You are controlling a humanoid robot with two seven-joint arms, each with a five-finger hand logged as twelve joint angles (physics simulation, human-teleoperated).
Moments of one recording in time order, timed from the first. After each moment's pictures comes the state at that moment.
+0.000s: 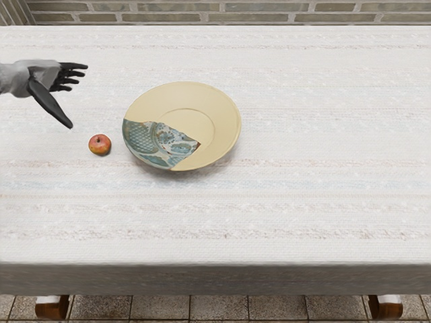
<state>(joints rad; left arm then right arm) -1.25 0.62 -0.09 -0.57 0.50 -0.61 0.02 -0.02 0.00 -0.09 0.23 -0.09 0.19 -0.18</state>
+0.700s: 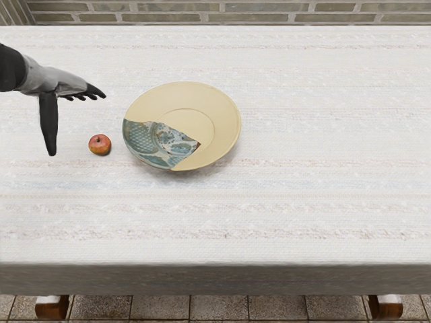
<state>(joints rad) -1.48 0.80 -0.09 -1.35 0.80 -0.61 0.60 -0.03 0.00 -0.09 0.22 -0.09 0.19 -0.19</state>
